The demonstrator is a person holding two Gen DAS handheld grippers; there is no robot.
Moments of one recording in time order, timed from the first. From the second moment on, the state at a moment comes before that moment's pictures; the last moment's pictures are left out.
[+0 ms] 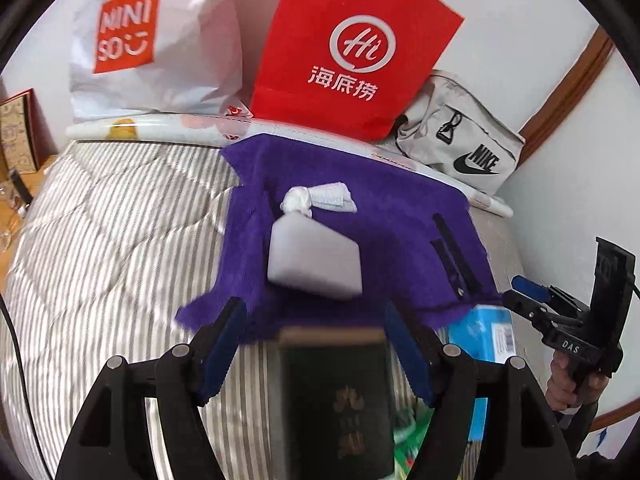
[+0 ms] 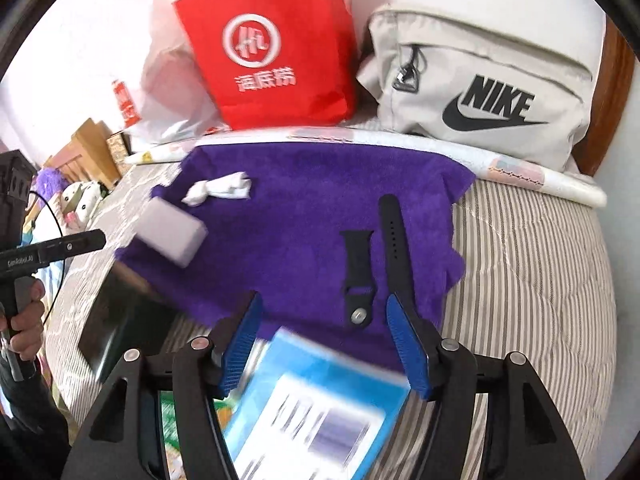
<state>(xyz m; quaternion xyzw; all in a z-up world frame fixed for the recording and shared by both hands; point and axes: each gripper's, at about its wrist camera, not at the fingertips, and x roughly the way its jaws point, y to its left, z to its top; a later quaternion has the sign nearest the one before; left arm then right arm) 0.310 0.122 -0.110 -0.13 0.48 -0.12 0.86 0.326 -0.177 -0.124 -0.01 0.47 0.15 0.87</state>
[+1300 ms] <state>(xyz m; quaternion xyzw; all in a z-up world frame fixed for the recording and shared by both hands) 0.150 0.110 -0.164 -0.13 0.50 -0.14 0.85 0.162 -0.105 -0.184 0.07 0.51 0.24 0.82</state>
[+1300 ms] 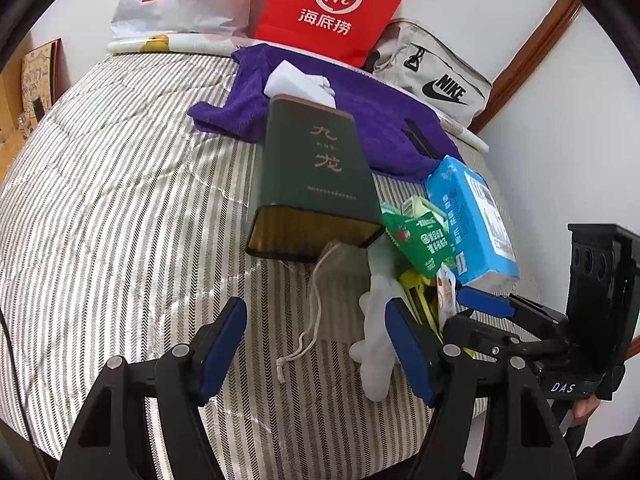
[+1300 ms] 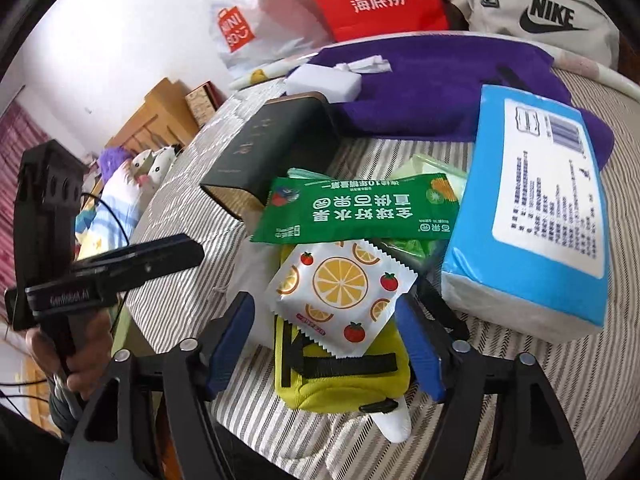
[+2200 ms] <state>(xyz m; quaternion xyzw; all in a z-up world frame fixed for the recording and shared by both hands) 0.143 0.108 -0.172 -0.12 0.50 -0.14 0.84 0.163 -0.121 -0.191 0.12 0.49 0.25 0.83</state>
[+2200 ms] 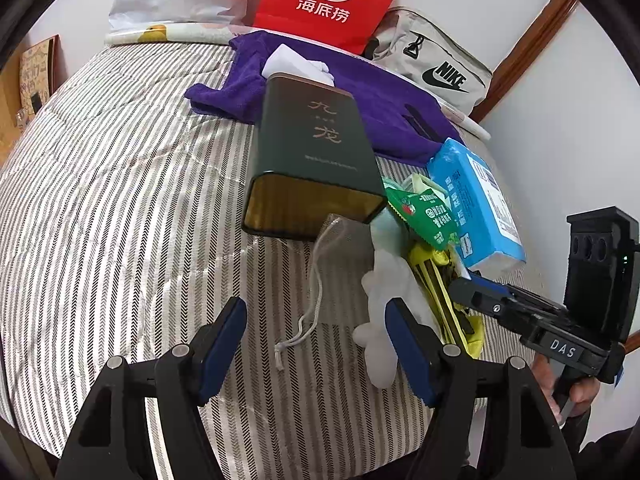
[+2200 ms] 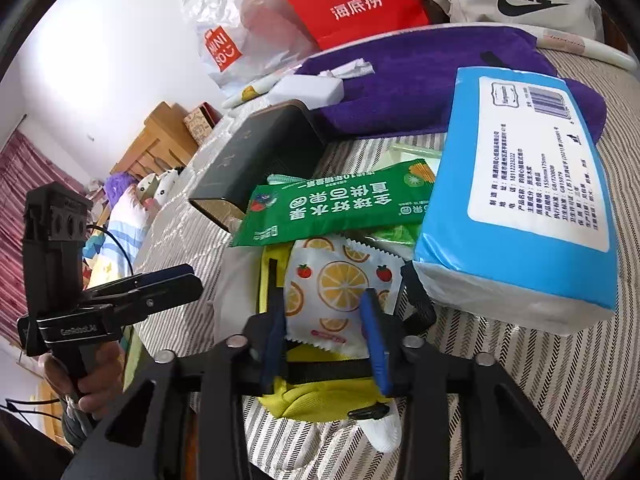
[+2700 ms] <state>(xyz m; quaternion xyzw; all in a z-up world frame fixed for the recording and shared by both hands) 0.136 0.107 -0.165 -0.12 0.50 -0.14 0.85 0.143 -0.137 -0.161 0.06 0.47 0.20 0.85</state>
